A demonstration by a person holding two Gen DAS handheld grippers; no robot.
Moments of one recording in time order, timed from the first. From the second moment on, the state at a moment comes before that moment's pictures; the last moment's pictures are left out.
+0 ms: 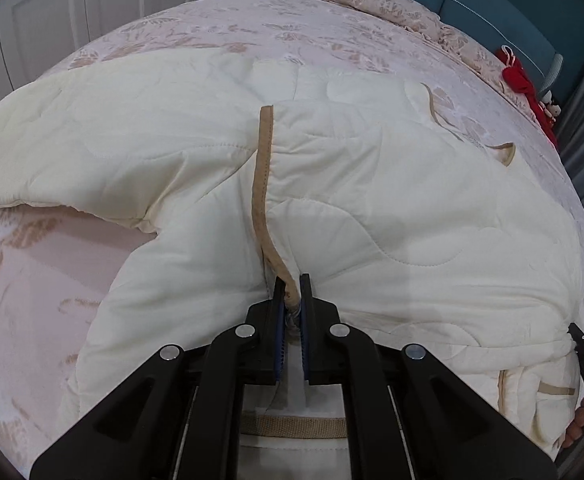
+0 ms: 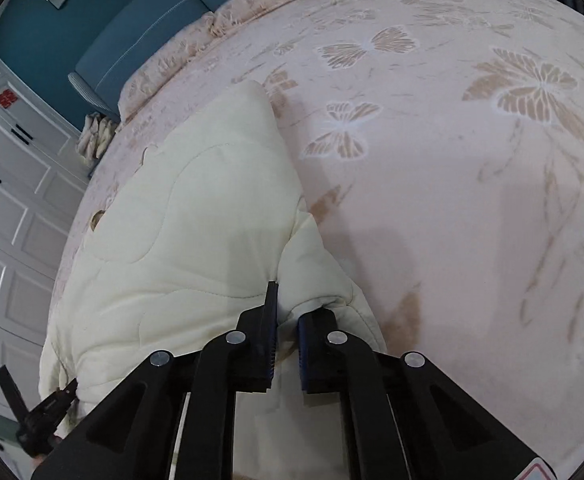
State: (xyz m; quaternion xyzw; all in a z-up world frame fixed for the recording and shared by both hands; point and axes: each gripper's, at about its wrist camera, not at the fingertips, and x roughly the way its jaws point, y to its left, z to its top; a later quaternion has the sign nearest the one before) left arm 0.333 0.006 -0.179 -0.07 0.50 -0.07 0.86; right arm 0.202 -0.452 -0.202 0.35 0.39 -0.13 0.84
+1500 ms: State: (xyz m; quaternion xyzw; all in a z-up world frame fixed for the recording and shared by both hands) left arm 0.298 -0.074 -0.184 0.03 0.42 -0.06 0.91; right arm 0.235 -0.275 -0.194 0.12 0.43 -0.06 0.89
